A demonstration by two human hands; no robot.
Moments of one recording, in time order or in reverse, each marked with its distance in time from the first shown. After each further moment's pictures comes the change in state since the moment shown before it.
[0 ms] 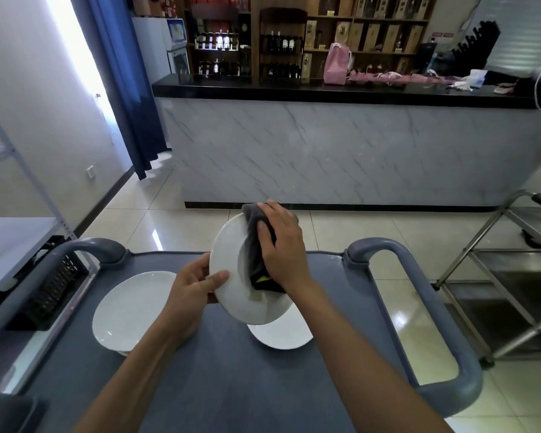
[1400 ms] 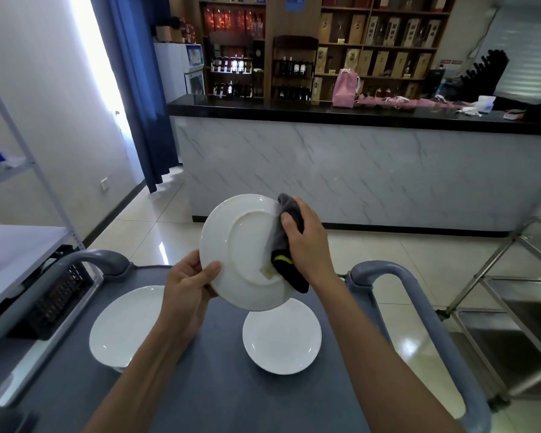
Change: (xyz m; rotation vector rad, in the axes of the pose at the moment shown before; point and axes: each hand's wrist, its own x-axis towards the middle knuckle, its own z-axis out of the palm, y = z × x) left_hand 0.018 0.021 0.017 -0.228 0.171 0.131; right_hand 0.045 0.013 -0.043 0.205 -0.007 0.217
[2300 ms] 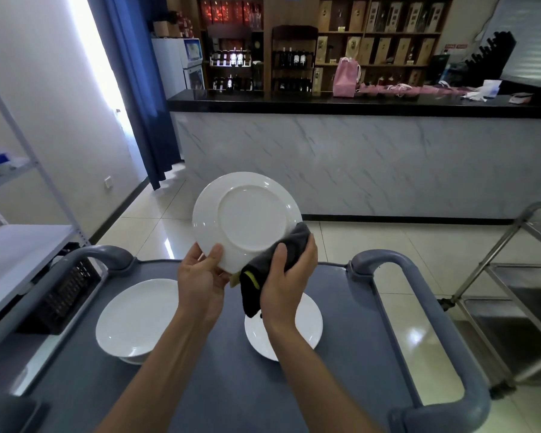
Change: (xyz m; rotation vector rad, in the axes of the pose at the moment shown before) left_hand -0.003 -0.005 0.037 -0.151 0.216 -0.040; right_hand -0.094 -0.009 0.057 0.426 0.447 0.226
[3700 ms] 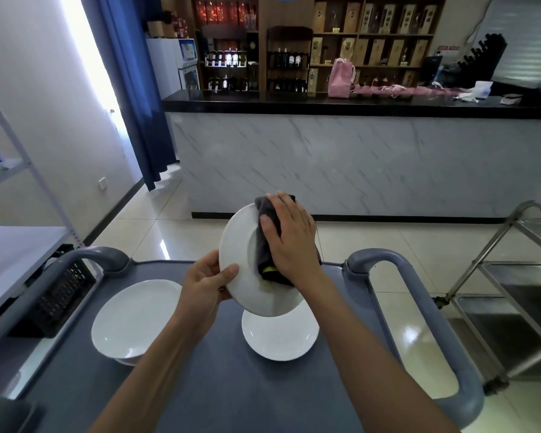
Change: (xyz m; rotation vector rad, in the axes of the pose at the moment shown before) left_hand -0.008 -0.007 -0.021 0.289 -0.290 -0.043; right_hand 0.081 -0.023 -0.008 -0.722 -0.459 -0.528
